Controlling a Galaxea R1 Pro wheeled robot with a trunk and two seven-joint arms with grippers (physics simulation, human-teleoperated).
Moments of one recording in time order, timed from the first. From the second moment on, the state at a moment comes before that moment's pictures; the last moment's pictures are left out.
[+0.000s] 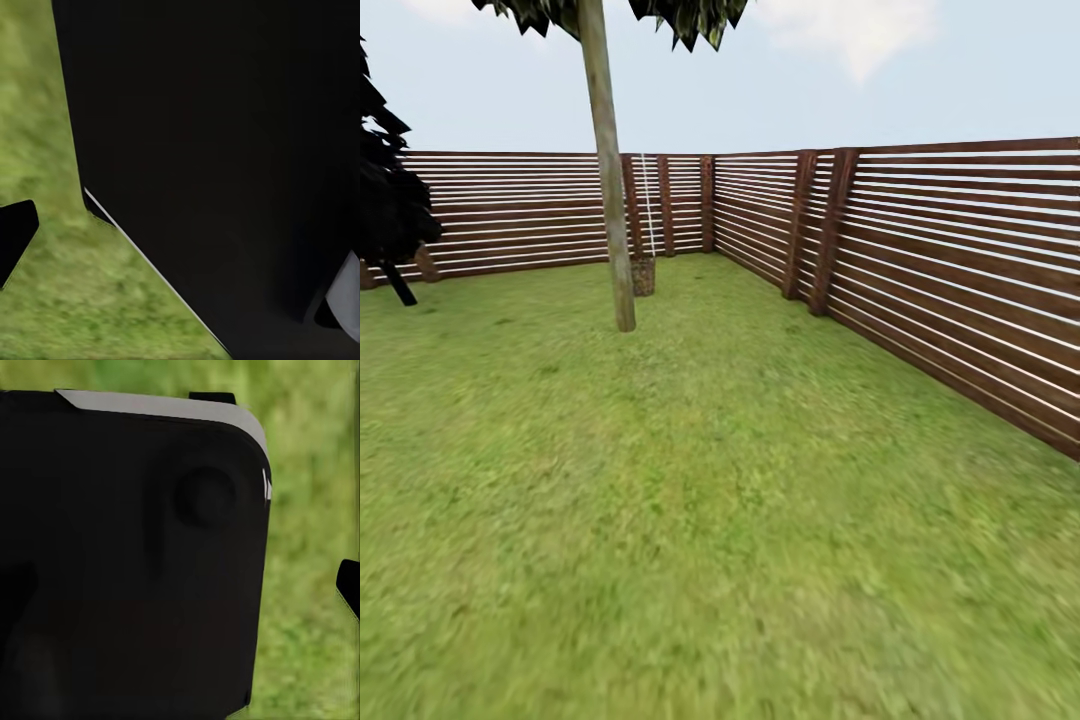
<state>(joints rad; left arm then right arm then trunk) 0.00 -0.02 0.01 -0.02 0.01 -0.01 -0.01 -0.09 0.00 0.01 -0.03 0.01 -0.13 0.01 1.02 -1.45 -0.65</state>
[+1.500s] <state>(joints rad) 0.00 -0.02 0.01 -0.02 0.01 -0.01 -0.01 -0.09 0.00 0.01 -0.02 0.01 -0.13 0.01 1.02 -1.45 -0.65</state>
